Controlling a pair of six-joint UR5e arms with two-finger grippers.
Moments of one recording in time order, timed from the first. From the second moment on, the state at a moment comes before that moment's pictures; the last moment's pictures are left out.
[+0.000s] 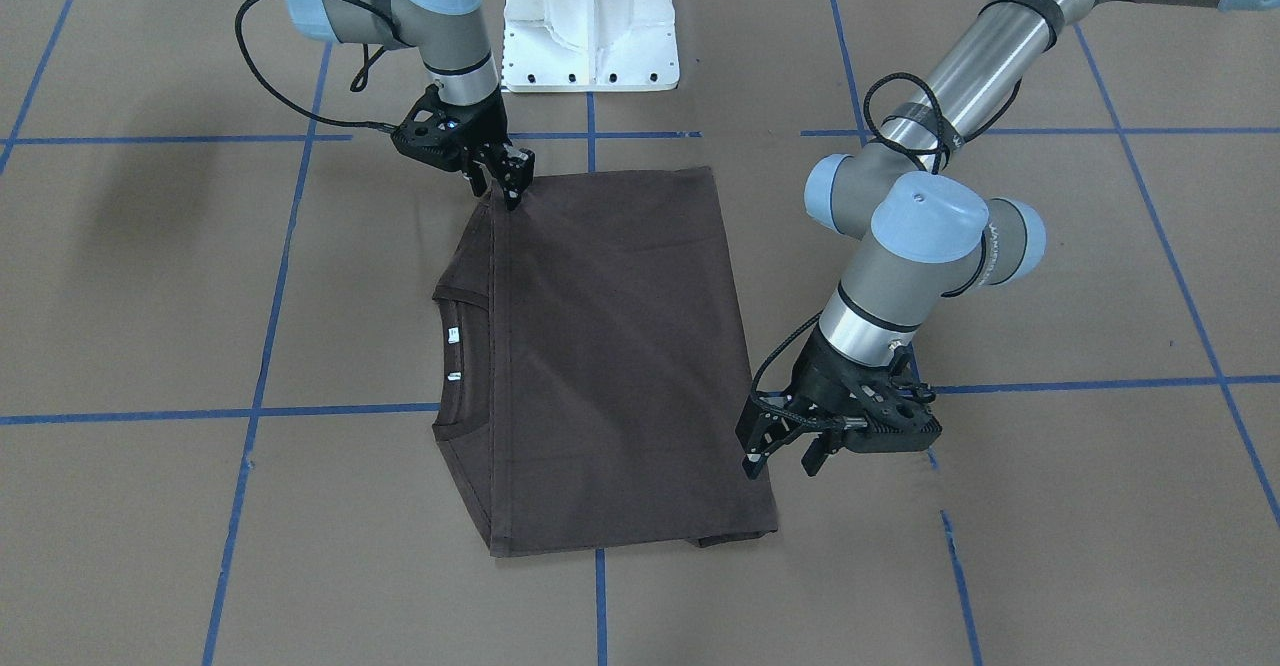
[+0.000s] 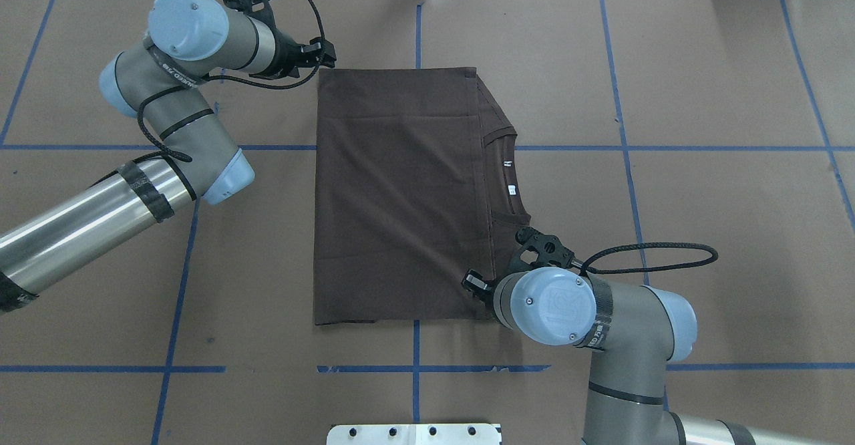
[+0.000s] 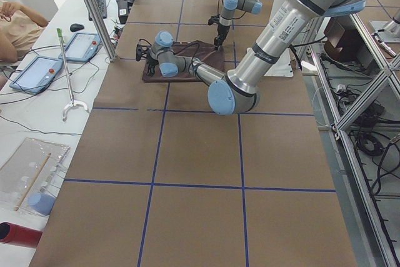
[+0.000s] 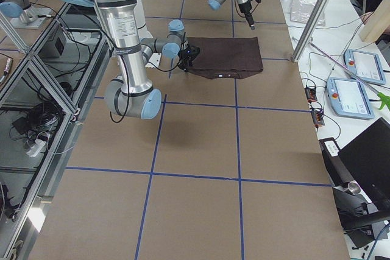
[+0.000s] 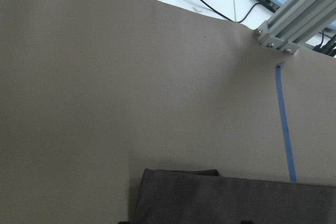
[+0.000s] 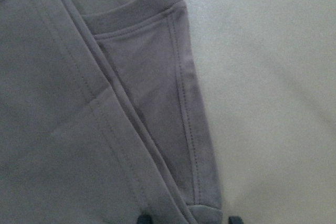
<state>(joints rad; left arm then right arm) -0.82 -2.29 -1.19 -2.38 -1.83 -1.29 0.26 -1.17 1.84 -1.40 1.58 1.93</state>
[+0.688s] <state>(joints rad) -0.82 -2.27 -1.21 -2.38 -1.83 -1.29 0.26 -1.17 1.85 -1.43 1.58 1.93</state>
